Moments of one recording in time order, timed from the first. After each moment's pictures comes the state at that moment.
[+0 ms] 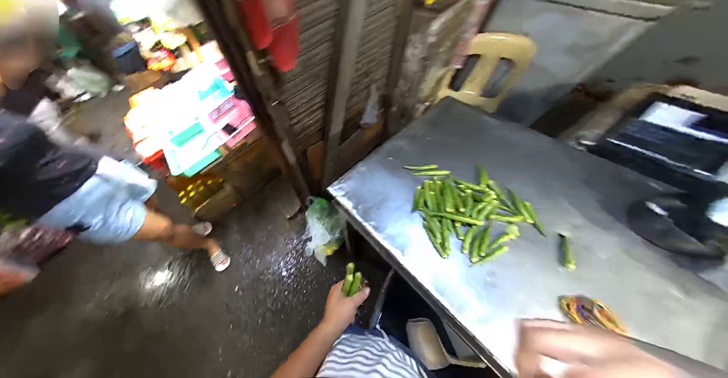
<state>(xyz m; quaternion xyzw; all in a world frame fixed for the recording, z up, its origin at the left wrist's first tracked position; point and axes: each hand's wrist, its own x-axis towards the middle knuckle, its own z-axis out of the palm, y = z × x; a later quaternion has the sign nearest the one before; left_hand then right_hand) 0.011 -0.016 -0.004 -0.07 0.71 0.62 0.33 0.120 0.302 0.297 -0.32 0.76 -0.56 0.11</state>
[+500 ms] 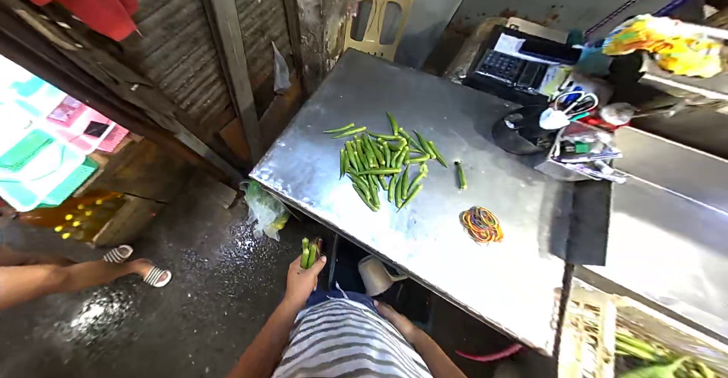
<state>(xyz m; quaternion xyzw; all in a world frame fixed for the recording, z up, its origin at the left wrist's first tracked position) -0.004 0.013 -0.033 -0.07 0.69 0.61 0.38 0.258 0.196 -0.142 0.45 0.50 -0.69 0.26</state>
